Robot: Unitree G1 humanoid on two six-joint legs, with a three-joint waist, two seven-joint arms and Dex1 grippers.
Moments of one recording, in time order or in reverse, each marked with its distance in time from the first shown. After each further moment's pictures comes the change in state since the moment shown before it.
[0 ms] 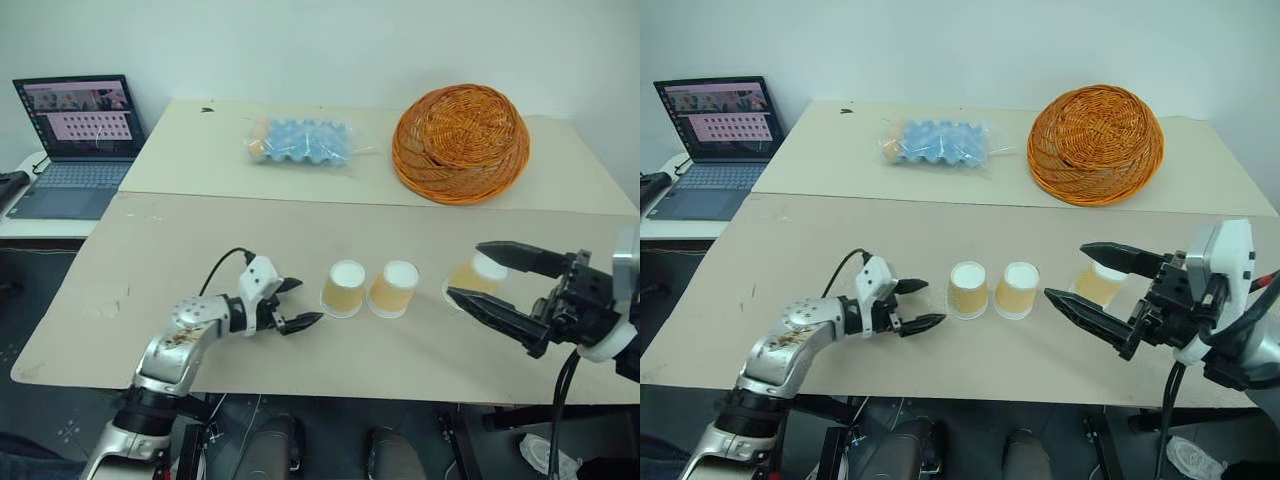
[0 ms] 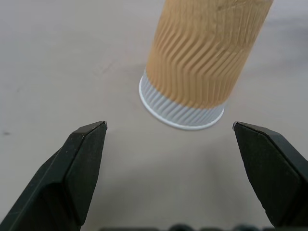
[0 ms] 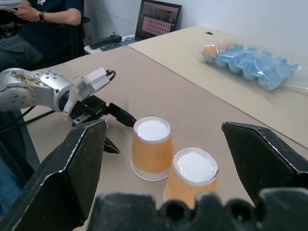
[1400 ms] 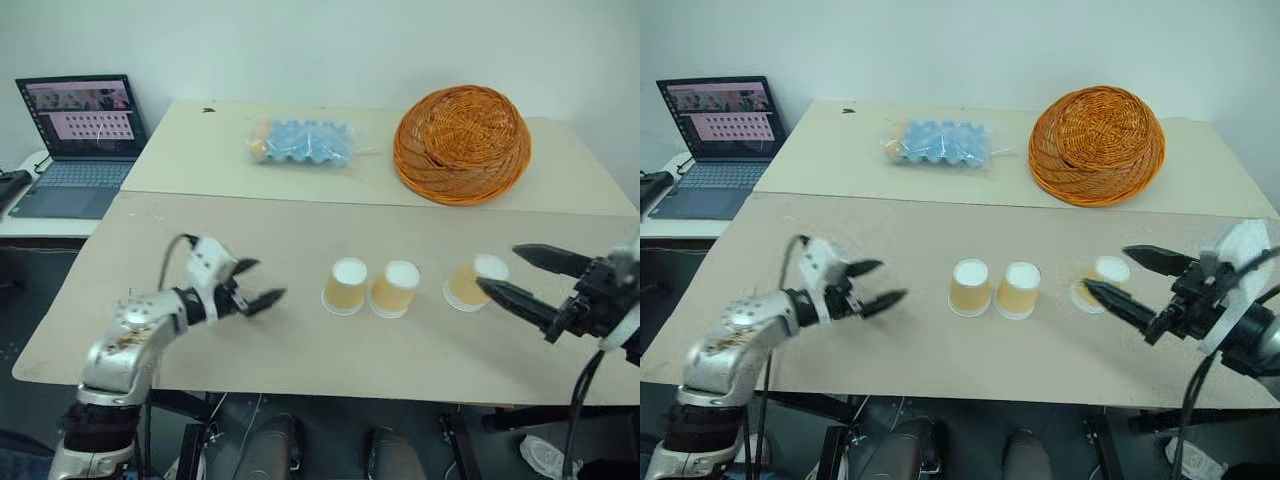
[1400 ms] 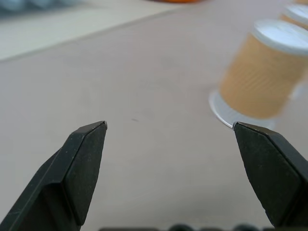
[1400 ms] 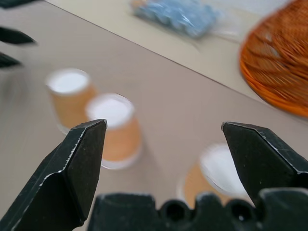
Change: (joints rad) left arm 0.072 0.033 0.348 -0.176 -0.106 0.091 0.279; right arm 0.056 -0.010 0.030 0.255 -0.319 -0.003 -0.086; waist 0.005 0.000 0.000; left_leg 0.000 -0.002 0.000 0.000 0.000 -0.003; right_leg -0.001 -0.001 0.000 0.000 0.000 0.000
